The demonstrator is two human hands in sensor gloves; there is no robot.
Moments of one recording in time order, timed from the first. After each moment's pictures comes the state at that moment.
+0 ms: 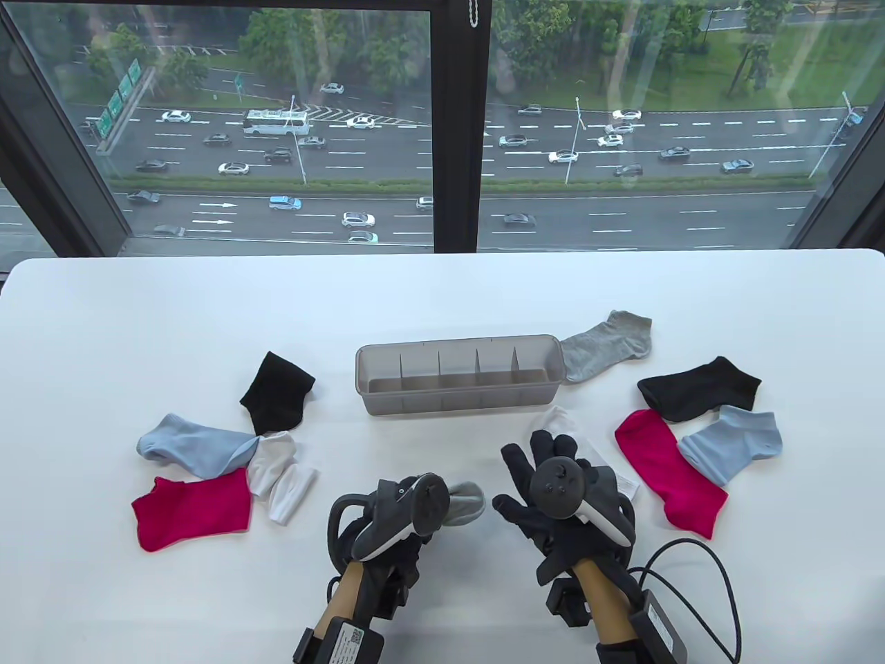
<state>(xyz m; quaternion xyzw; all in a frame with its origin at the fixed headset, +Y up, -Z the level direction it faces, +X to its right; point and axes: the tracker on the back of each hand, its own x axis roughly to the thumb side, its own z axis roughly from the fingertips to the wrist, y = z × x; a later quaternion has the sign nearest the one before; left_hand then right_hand) -0.098 -0.741 -0.287 -0.03 -0.11 0.11 0.99 0.121 -0.745 -0.288 0.10 0.17 0.96 0.21</state>
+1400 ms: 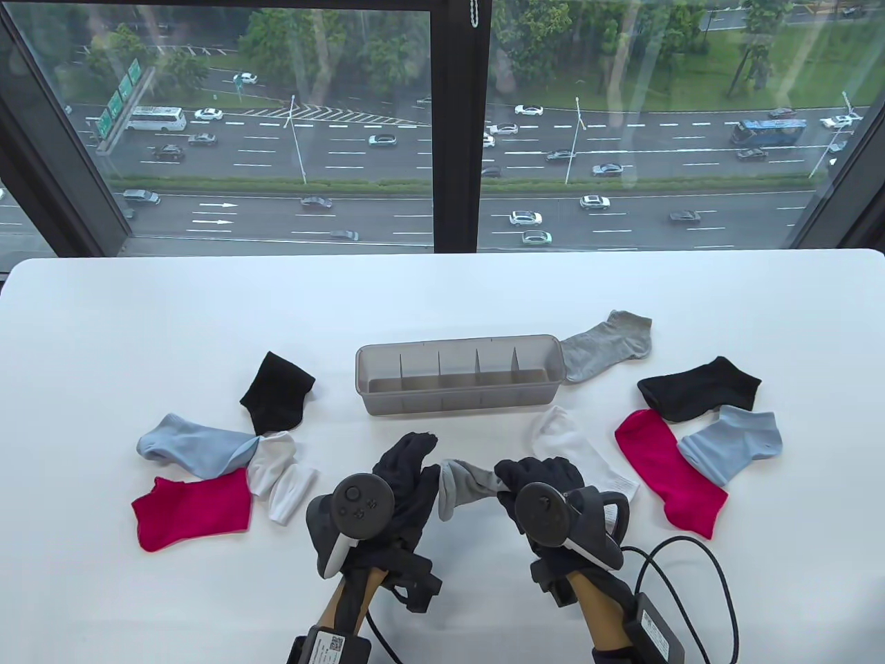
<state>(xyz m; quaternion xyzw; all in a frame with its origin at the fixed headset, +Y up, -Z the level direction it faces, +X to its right) -0.124 -0.735 -0.277 0.04 -0.08 0.39 0.92 0.112 -0.719 -0.276 0.12 -0.07 0.99 0.10</state>
